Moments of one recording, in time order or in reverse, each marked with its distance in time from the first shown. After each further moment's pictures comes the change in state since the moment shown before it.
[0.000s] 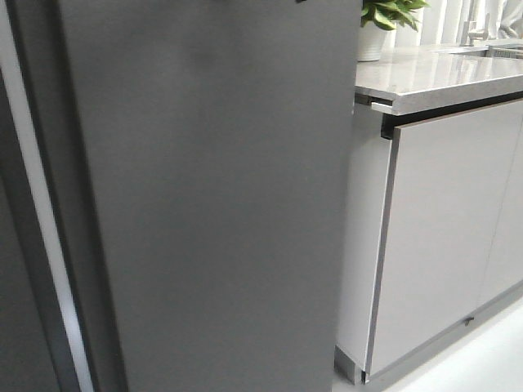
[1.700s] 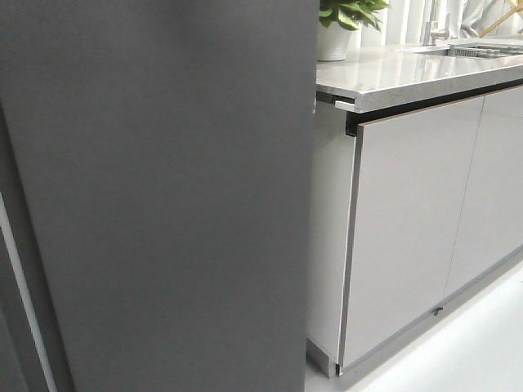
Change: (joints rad) left arm 0.000 0.000 0.000 0.000 0.000 0.000; right arm -0.041 0.140 -0.494 -0.594 0.463 0.364
